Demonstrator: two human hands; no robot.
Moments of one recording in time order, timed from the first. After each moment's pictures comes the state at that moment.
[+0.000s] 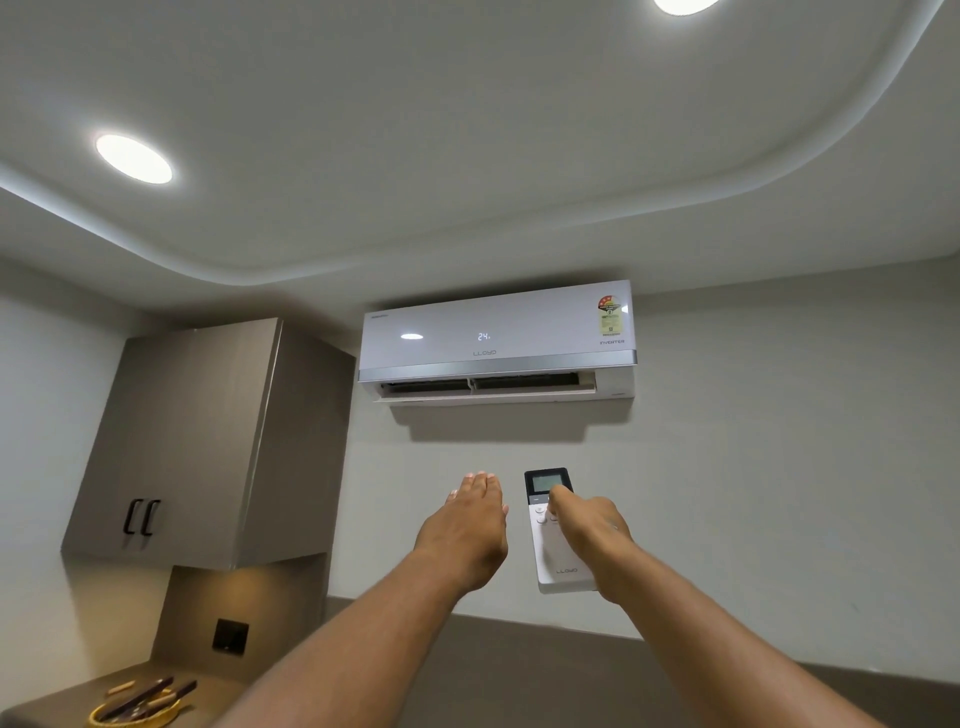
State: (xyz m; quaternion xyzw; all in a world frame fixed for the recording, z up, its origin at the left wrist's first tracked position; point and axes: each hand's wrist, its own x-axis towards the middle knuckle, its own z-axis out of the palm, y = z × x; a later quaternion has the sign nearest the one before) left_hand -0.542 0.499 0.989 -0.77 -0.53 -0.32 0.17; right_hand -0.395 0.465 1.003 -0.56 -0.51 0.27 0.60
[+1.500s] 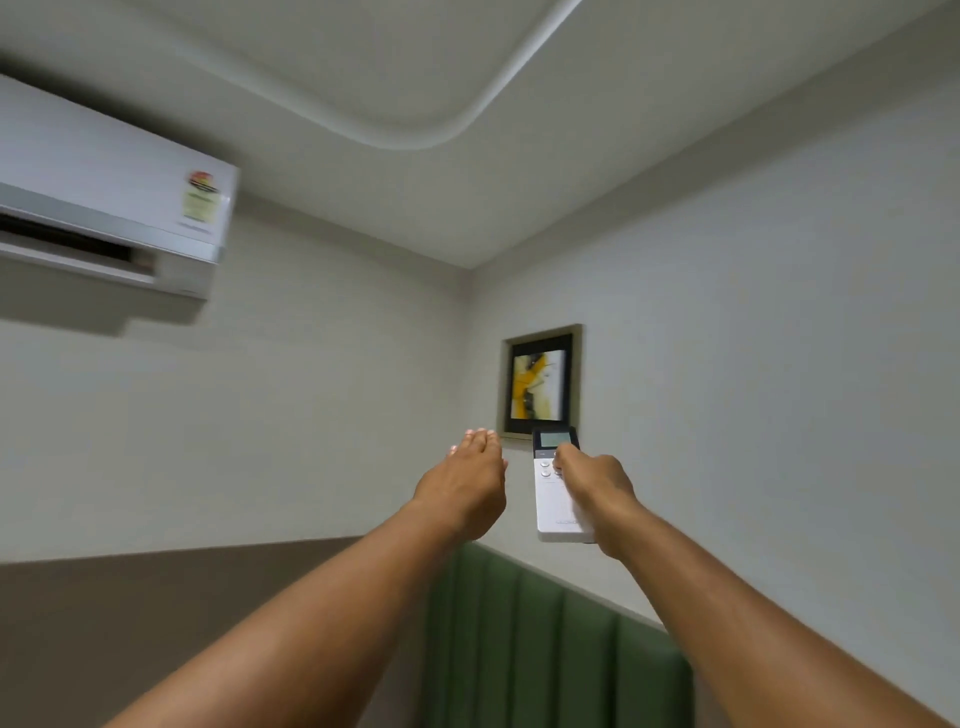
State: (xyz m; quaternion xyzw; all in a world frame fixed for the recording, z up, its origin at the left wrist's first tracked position) left_hand -0.137 0.287 0.962 -0.93 -0.11 -0.36 -0.04; right_hand -0.077 0.148 0.978 -0.76 -0.18 -0.02 0.63
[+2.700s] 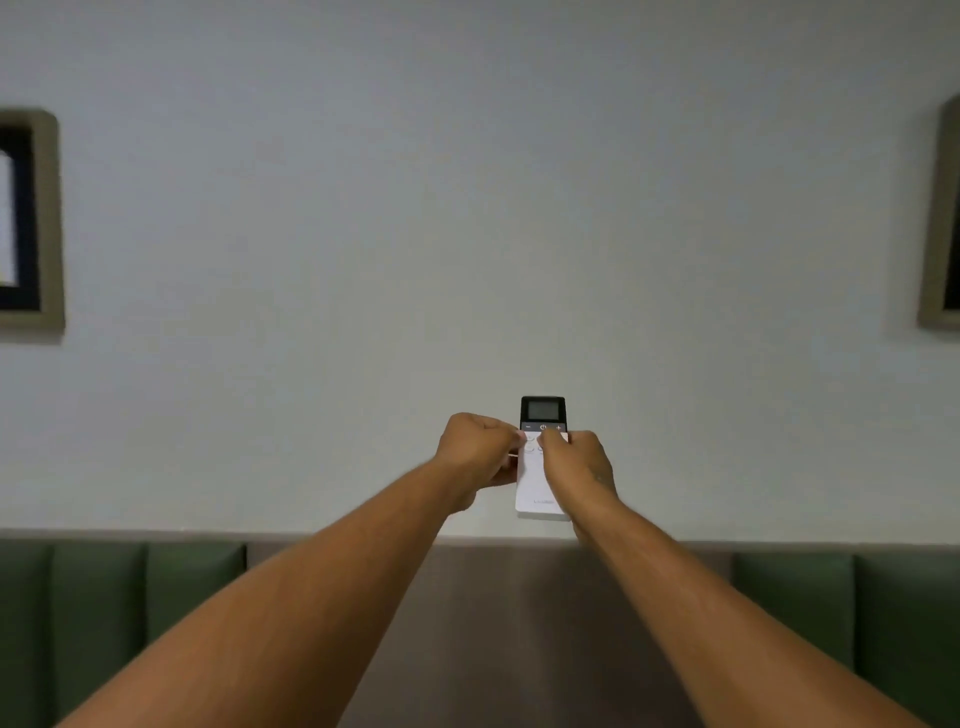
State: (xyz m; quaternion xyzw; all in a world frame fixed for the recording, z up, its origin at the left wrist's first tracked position) left_hand 0.096 -0.095 0.881 -0.70 0.18 0.03 -0.69; right_hand 0.047 -0.201 0.862 -0.73 0.21 -0.30 0.58
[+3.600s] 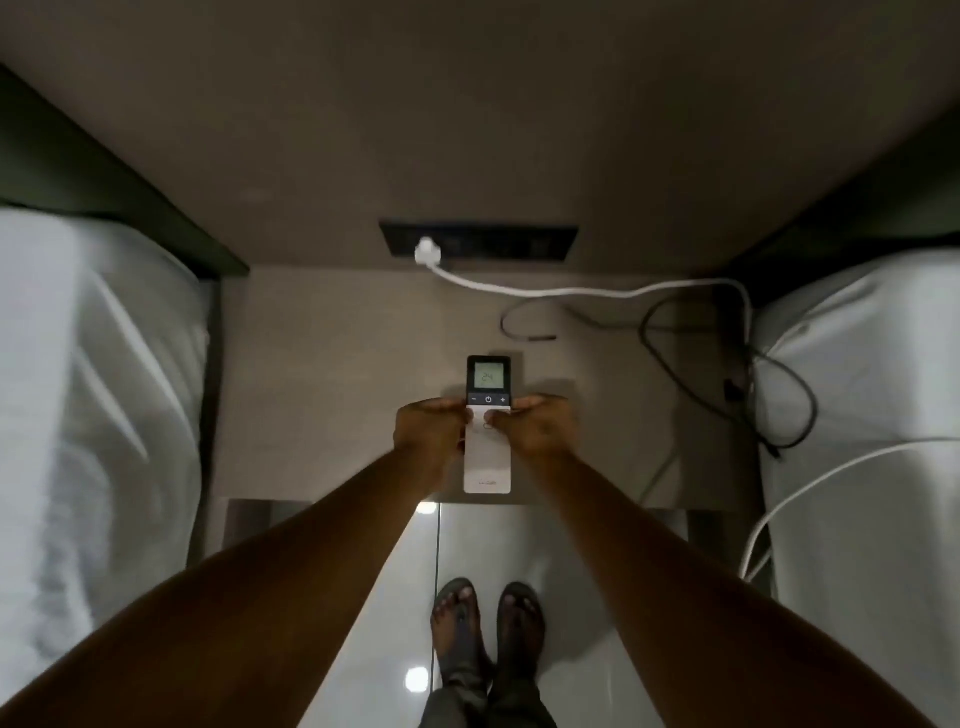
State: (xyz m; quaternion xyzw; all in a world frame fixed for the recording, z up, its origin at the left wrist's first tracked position) left_hand 0.067 -0.052 0.071 -0.69 -0.31 0.36 -0.55; right_hand 0.031 -0.167 0.081 -0.71 0.46 0.19 0.50
